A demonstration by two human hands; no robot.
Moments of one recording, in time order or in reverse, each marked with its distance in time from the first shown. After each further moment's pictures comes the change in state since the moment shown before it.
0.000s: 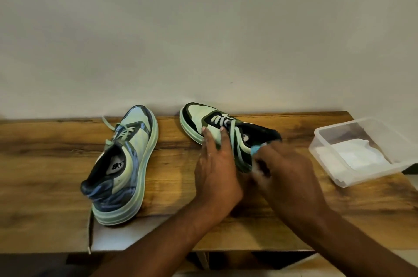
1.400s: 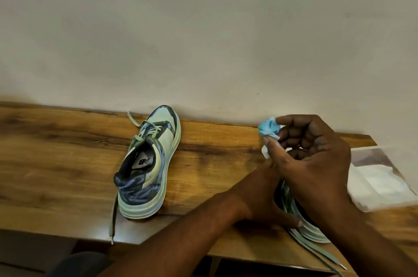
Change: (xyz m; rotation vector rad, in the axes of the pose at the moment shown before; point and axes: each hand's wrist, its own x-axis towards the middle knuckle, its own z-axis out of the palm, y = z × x) left_hand 0.016 -0.010 0.017 -0.512 -0.434 0.498; right_hand 0.047 -0.046 -0.008 0.600 0.314 0.230
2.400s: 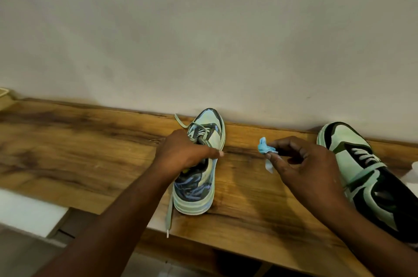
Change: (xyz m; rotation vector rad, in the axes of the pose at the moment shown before) left_hand -0.129 -0.003 -0.186 0.140 0.613 -0.952; right_hand -0.013 0.032 0.068 -0.188 -0.318 0.042
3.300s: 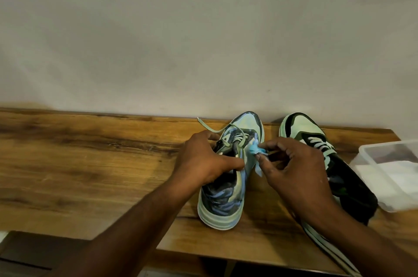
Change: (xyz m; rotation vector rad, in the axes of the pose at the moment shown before) left_hand -0.016 0.053 0.091 -0.210 -0.166 0.158; right_hand -0.010 0.029 -0.035 -0.177 0.124 -0.021
